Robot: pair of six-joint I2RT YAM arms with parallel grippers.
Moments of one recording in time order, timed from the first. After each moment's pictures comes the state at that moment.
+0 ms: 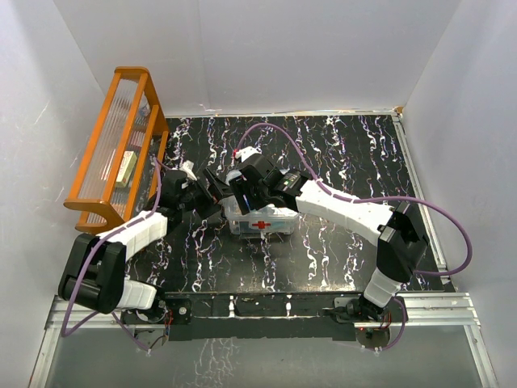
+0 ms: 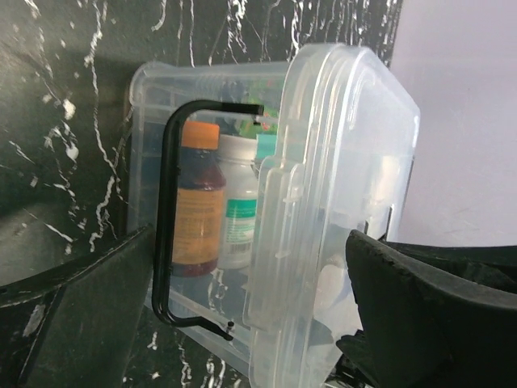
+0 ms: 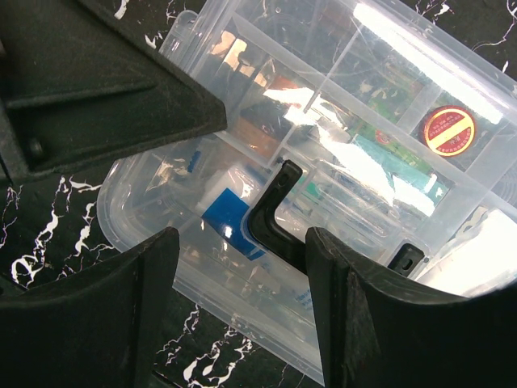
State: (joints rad) left arm -0.31 1.36 0.62 0.15 0.39 -0.97; right arm 0.90 1.68 1.41 -0.60 0.14 0.32
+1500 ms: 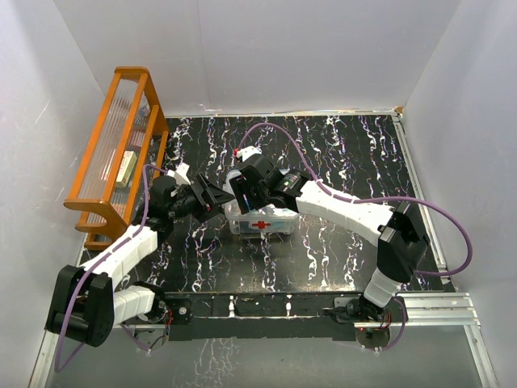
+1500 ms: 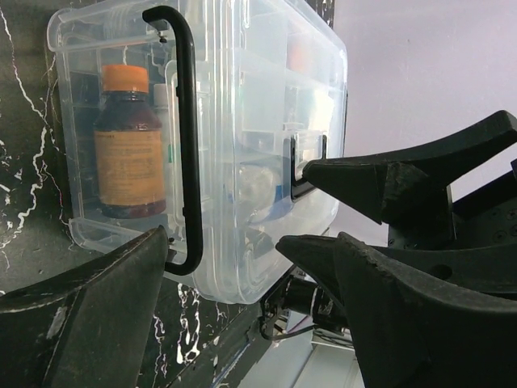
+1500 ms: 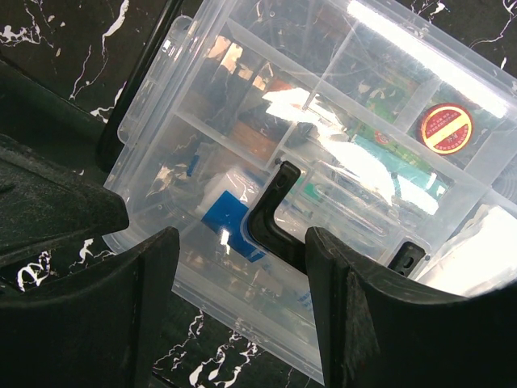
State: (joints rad) left arm -0.29 1.14 0.53 0.15 0.56 -1.02; right arm 0.90 1.69 1.40 -0.58 0.16 0.35
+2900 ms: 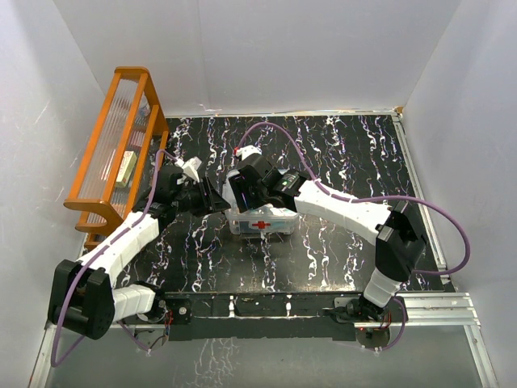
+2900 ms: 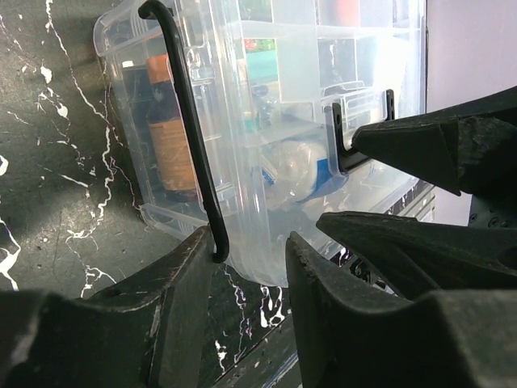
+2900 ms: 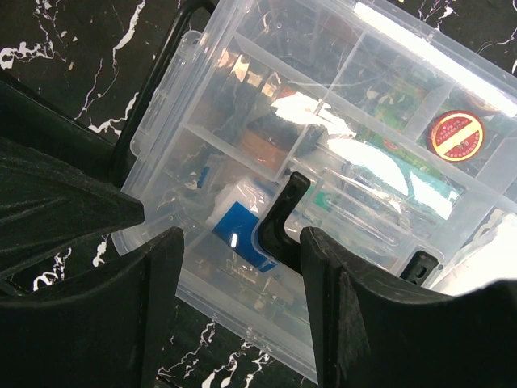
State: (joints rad) left arm -0.33 1.19 0.71 -0.20 0.51 -0.63; right arm 0.90 1.71 1.41 -0.56 0.16 0.38
